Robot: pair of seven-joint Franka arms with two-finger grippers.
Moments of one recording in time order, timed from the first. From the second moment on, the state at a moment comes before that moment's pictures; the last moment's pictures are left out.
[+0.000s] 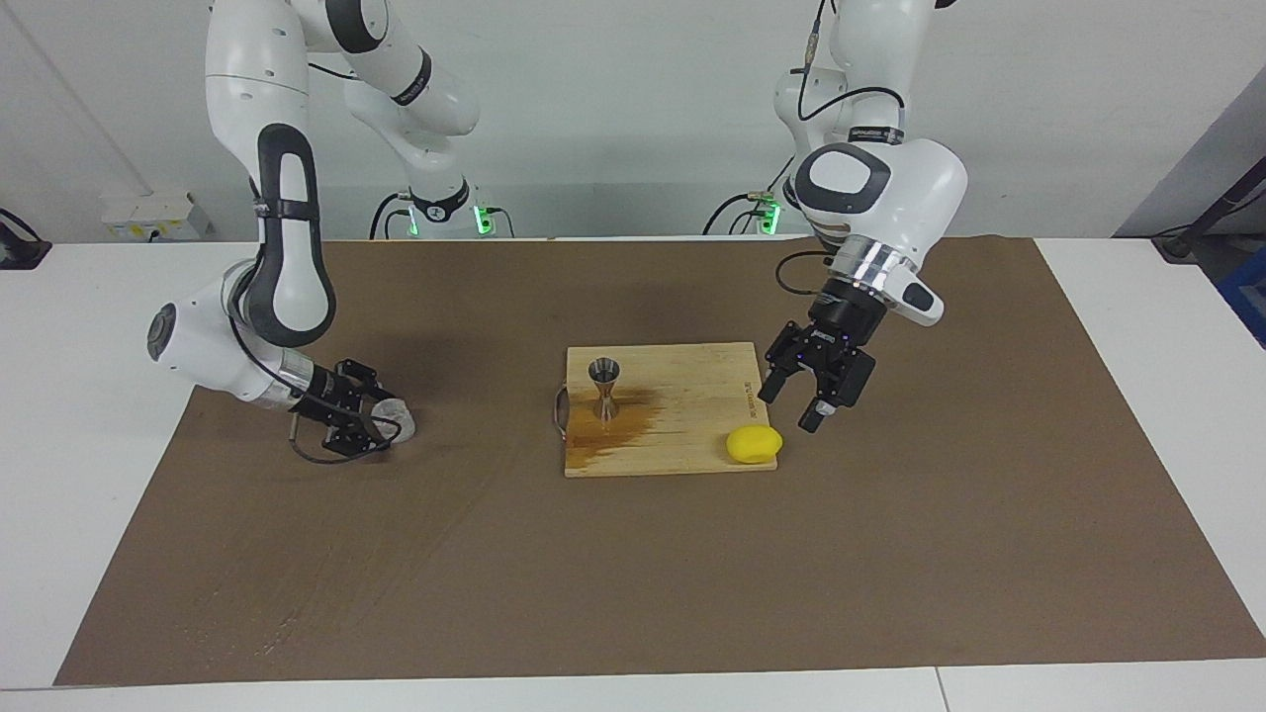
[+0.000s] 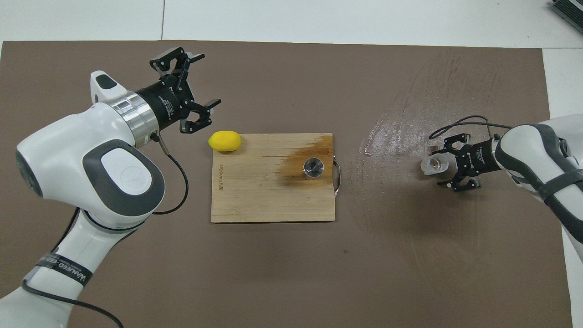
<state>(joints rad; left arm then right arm) -0.36 0.13 -0.04 -1.93 -1.01 2.84 -1.02 -0.25 0.38 0.06 -1.98 0.54 2.08 0.98</state>
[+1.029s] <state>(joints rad) -0.22 -0.02 -0.02 -1.91 -0.09 2.15 -0.66 -0.24 0.34 0.06 -1.96 0.59 2.07 0.97</state>
